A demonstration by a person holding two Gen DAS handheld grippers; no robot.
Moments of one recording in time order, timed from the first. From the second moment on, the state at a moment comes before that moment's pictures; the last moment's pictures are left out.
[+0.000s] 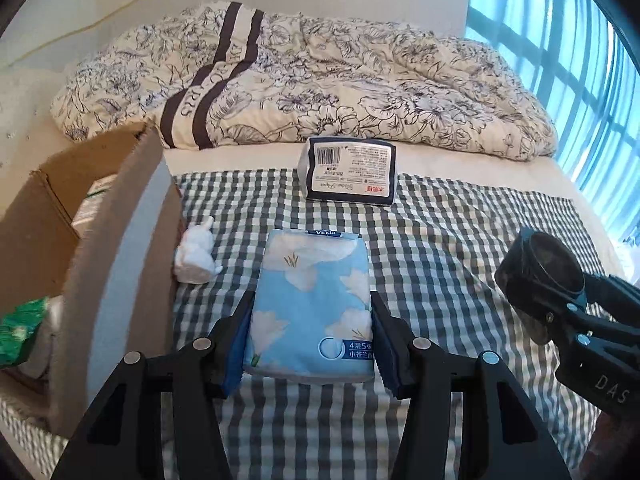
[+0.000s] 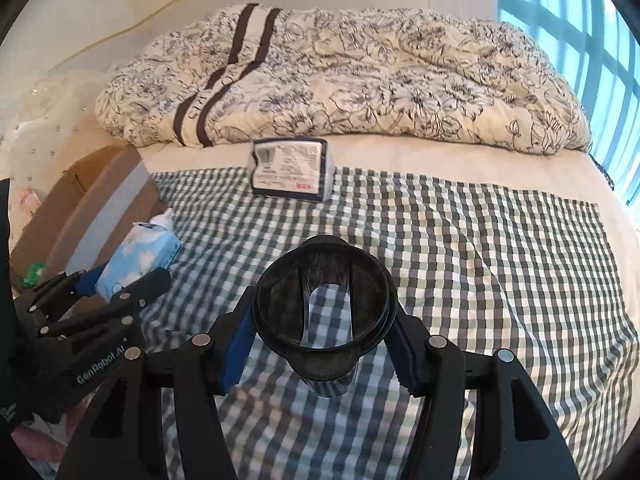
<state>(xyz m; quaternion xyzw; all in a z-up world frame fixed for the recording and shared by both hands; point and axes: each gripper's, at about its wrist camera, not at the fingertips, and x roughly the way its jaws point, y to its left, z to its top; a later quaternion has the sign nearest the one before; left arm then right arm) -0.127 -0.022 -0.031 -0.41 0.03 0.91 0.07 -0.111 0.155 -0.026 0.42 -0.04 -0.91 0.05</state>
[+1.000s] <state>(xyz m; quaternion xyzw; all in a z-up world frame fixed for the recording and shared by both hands) -0.077 -0.167 0.057 -0.35 -0.03 0.94 0.03 -0.081 0.012 0.054 0.36 0.02 -0.92 0.14</state>
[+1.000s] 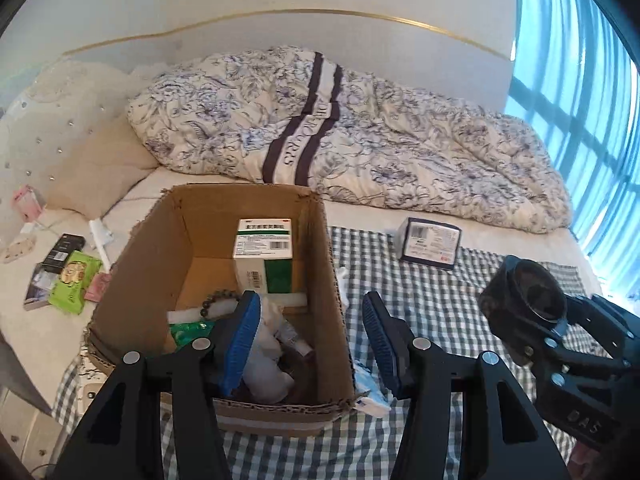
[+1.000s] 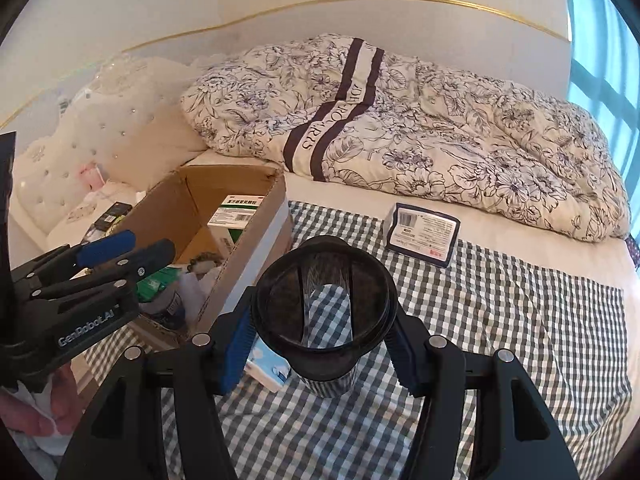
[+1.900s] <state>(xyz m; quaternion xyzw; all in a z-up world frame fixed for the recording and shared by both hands) -0.100 -0.047 -0.118 -0.46 0.05 0.89 -0.03 -0.105 0.113 0.003 0.42 -0.04 -0.90 0.11</state>
